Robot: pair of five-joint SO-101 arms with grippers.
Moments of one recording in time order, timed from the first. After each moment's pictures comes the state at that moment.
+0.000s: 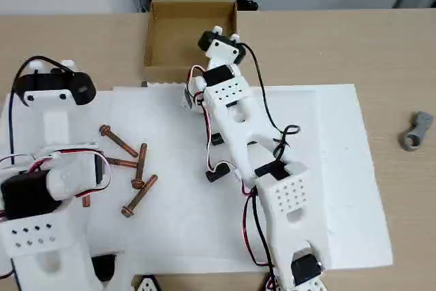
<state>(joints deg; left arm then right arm) -14.7 -46.6 21.4 99.7 -1.5 -28.3 43.9 -33.3 69.5 -41.3</state>
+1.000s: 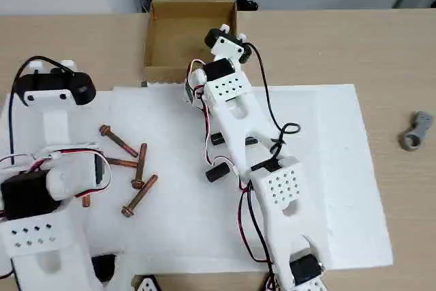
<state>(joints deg) -14.7 -46.6 21.4 99.7 -1.5 -27.7 52.5 -48.1 78.9 -45.8</state>
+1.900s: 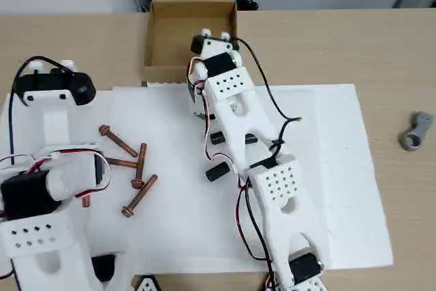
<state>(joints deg) -14.7 -46.6 21.4 99.7 -1.6 -27.6 51.3 -58.0 95.0 -24.9</state>
